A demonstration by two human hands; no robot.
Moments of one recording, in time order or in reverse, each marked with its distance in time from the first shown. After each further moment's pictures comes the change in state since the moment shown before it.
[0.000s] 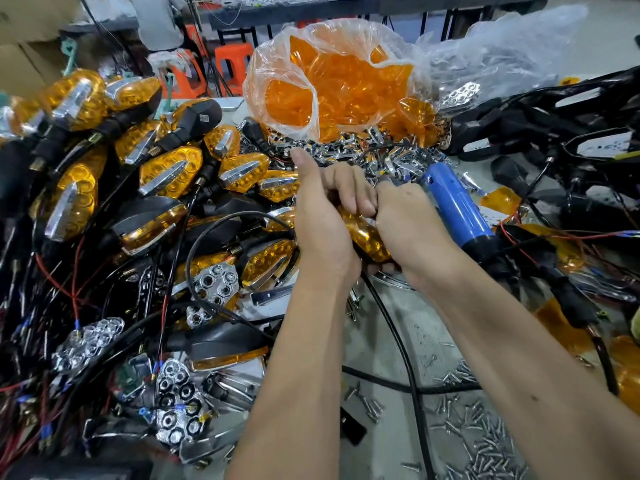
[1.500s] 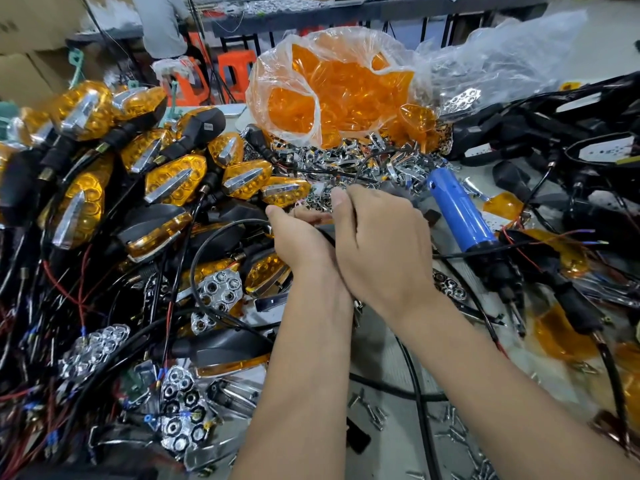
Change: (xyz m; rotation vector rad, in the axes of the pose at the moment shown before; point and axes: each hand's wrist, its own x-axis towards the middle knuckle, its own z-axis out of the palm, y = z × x) left_hand 0.014 0.004 -0.017 0.022 0.783 -0.258; right_hand -0.033 -0.010 0.020 -0.481 0.295 -0.595
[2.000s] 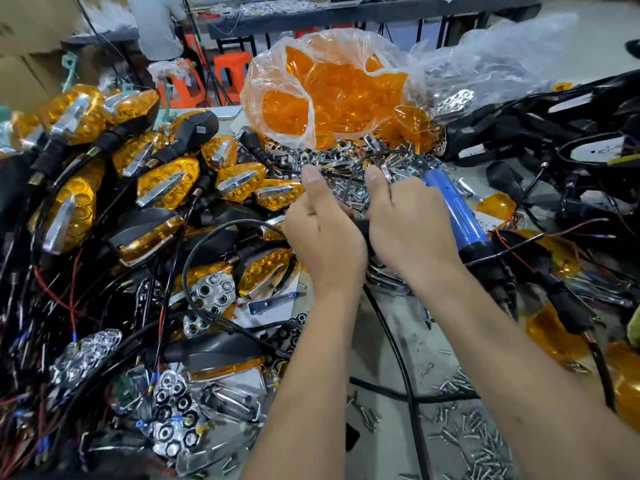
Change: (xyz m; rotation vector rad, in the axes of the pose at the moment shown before) left_hand -0.025 -0.020 0.005 0.454 -0.153 0.794; right_hand 0.026 0.031 -0.011 0.110 -0.140 0.322
